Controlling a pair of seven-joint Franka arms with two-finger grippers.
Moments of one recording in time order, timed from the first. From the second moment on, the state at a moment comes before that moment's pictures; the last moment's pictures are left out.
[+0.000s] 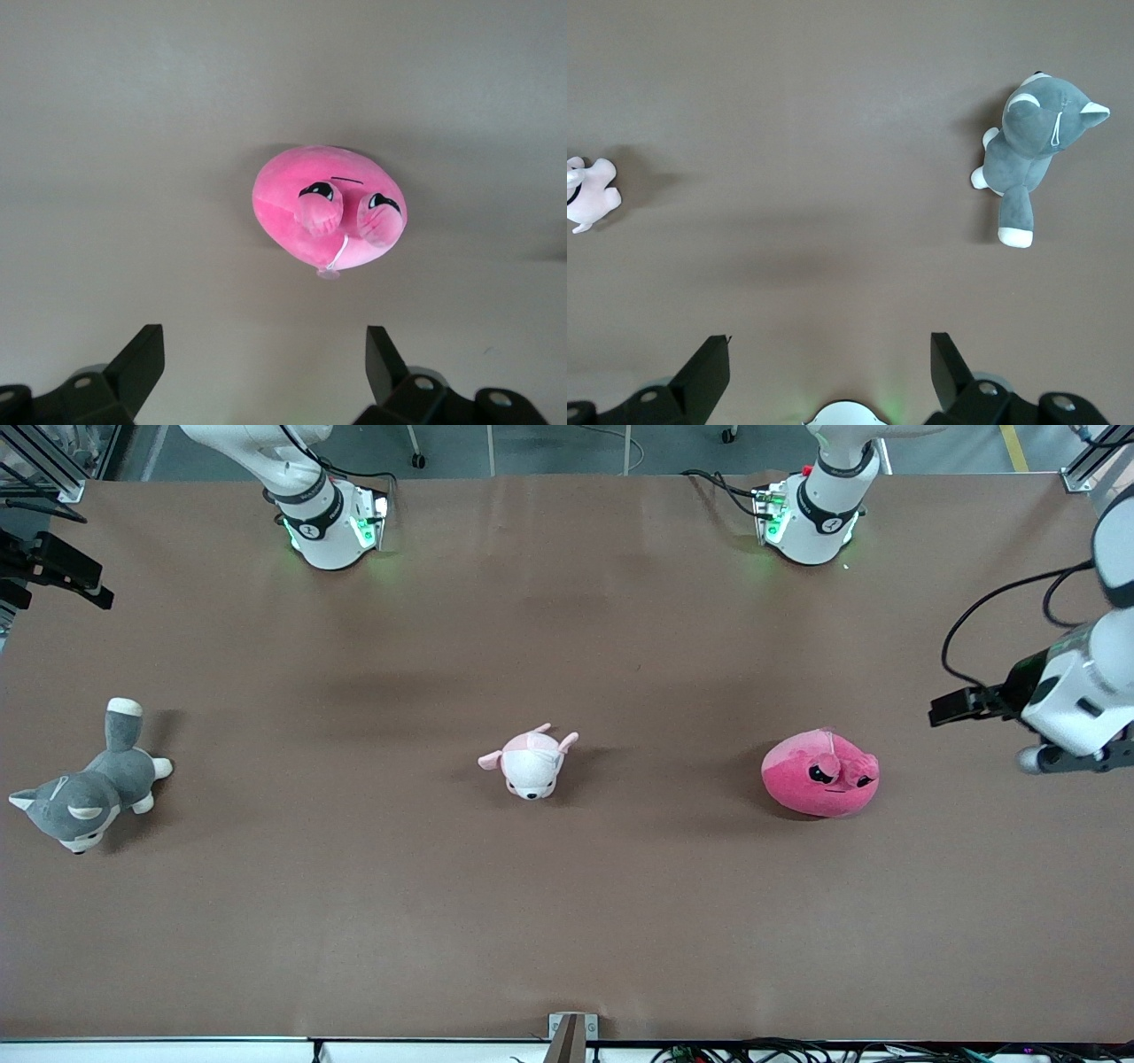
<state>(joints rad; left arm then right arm) 0.00 0.23 -0.05 -1.52 -0.01 1.59 -0.12 0.01 -0.11 -0.06 -1.55 0.00 1.40 -0.03</state>
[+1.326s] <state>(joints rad) -0.03 0.45 -0.05 -1.60 -0.01 1.80 -0.12 0.01 -0.11 -0.06 -1.55 0.00 1.40 -0.03</state>
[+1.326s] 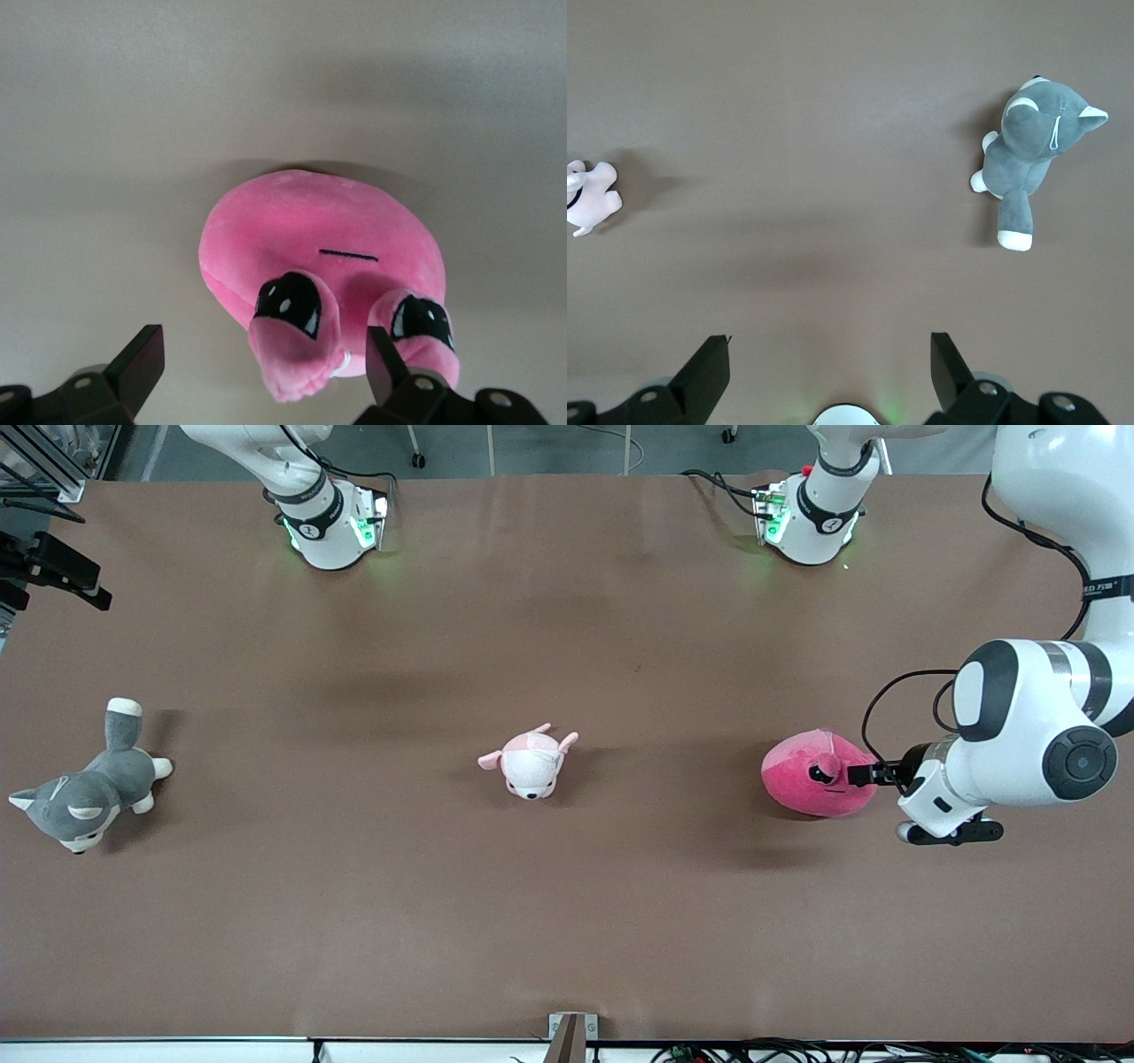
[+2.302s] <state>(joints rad) -0.03 0.48 -0.07 -1.60 -0.01 1.80 -0.12 0.01 -0.11 -0.06 -1.55 0.00 1.44 -0.03</state>
